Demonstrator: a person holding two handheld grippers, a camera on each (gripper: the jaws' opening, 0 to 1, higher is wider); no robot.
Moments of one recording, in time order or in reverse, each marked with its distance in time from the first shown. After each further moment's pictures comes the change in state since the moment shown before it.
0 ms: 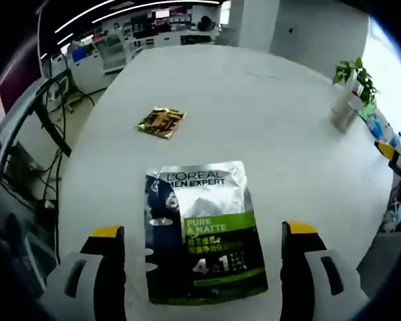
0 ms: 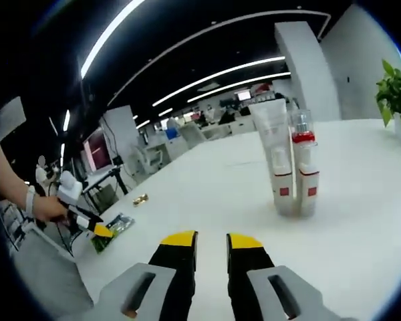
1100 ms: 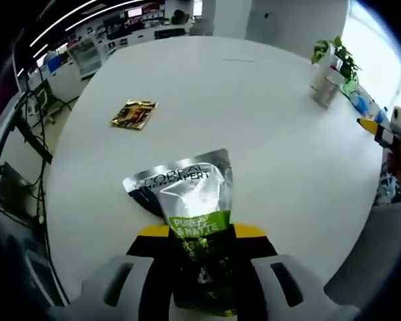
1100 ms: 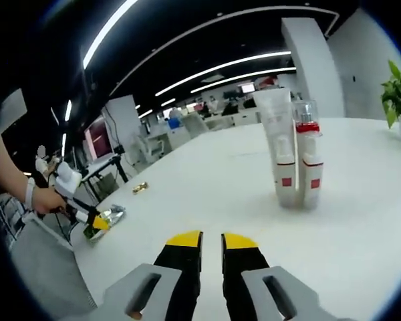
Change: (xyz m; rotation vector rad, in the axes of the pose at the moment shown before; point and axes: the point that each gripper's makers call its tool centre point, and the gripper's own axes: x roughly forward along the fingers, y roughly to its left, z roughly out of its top) left arm -0.007 -0.029 -0.022 0.071 0.055 -0.126; right arm 0.004 0.007 -0.017 -0.024 0.070 0.033
